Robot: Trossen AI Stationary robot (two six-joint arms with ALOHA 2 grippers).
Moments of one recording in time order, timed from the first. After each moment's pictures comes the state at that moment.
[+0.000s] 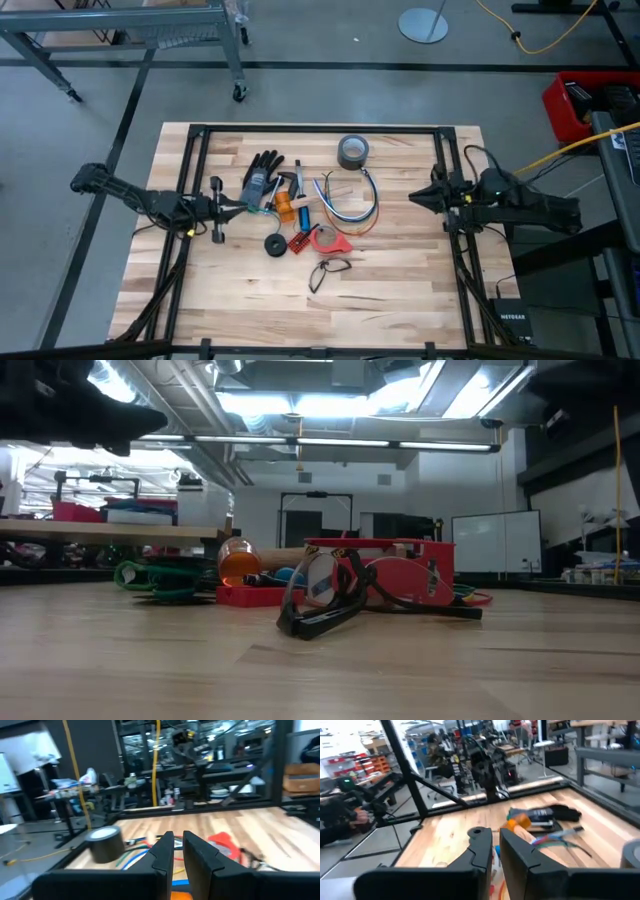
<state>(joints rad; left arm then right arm) -0.35 0.22 0.01 0.30 -0.52 0.18 -0.07 0.14 0.38 -0.27 -0.12 0.22</state>
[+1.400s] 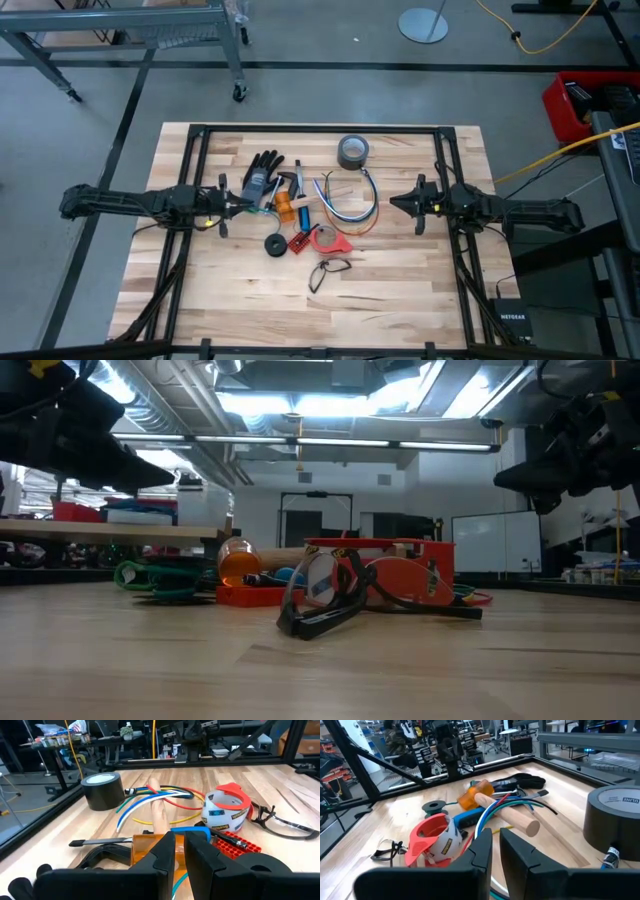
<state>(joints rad) -0.02 0.22 0.01 0.04 -0.19 0.06 -0.07 0.17 0.01 0.03 0.06 0.21</state>
